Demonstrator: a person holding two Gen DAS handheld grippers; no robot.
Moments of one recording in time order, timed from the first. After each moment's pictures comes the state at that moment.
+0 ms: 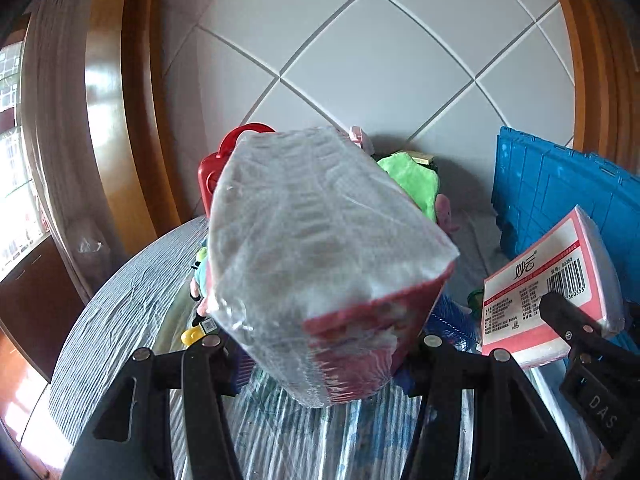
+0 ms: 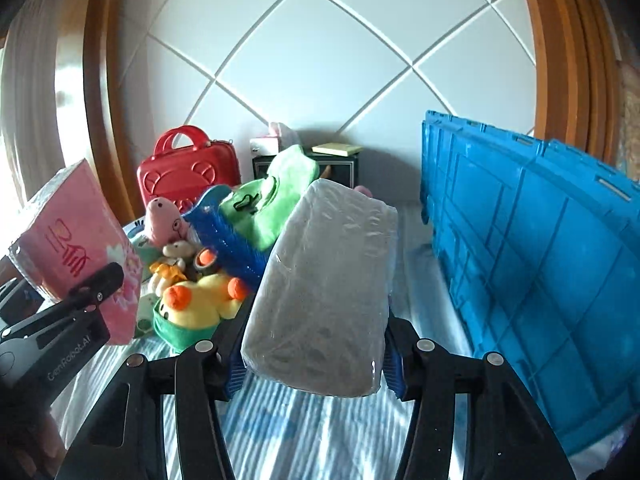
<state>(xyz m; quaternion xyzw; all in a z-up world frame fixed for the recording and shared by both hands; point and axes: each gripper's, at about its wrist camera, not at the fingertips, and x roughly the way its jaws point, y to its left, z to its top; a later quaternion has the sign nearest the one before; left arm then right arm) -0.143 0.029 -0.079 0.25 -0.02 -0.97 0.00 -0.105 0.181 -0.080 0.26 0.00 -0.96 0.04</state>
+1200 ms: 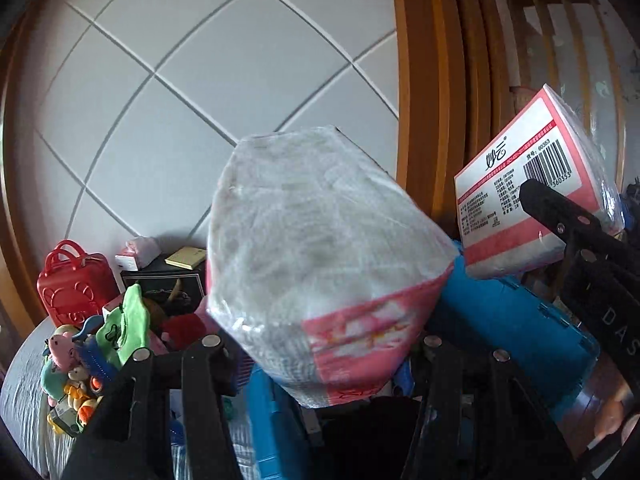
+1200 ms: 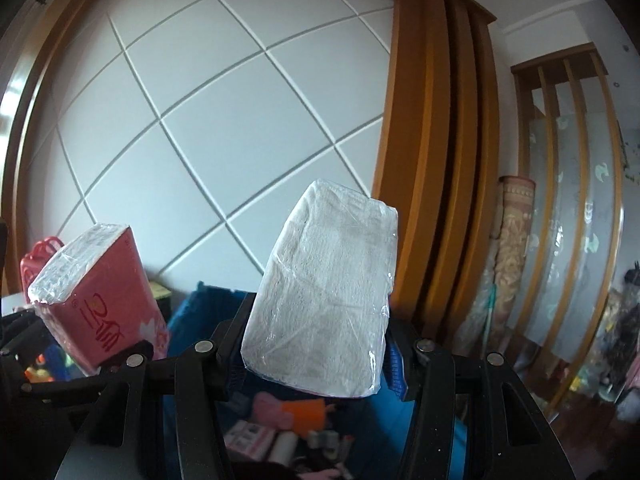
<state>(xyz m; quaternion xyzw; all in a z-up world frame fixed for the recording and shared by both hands) -0.111 0.387 0.097 0.20 -0.04 -0.96 -0.22 -0.068 0.514 0.148 0.09 0.10 -0.98 -0.14</state>
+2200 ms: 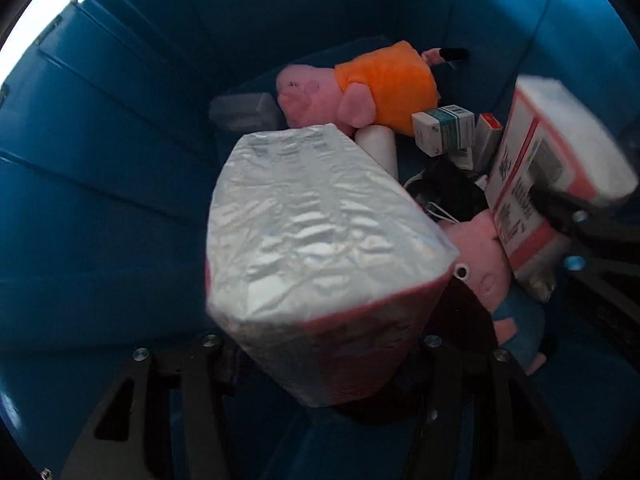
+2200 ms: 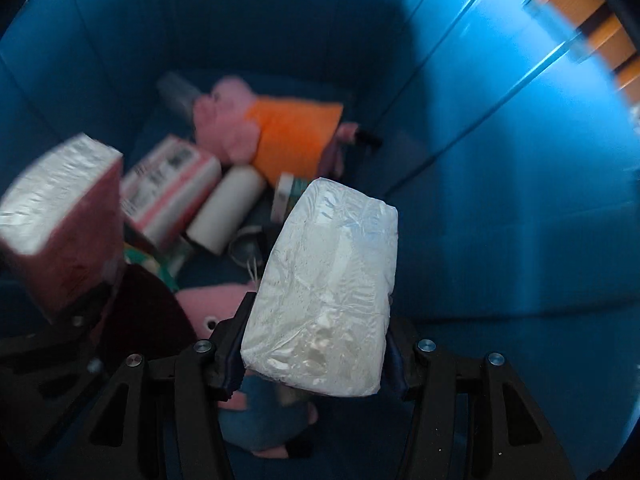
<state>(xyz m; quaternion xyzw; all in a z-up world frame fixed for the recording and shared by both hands) -0.249 0.548 -0.114 0.61 -0.23 -0.74 -0.15 -0.277 0.660 -0.111 0.64 0.11 -0.76 -0.04</state>
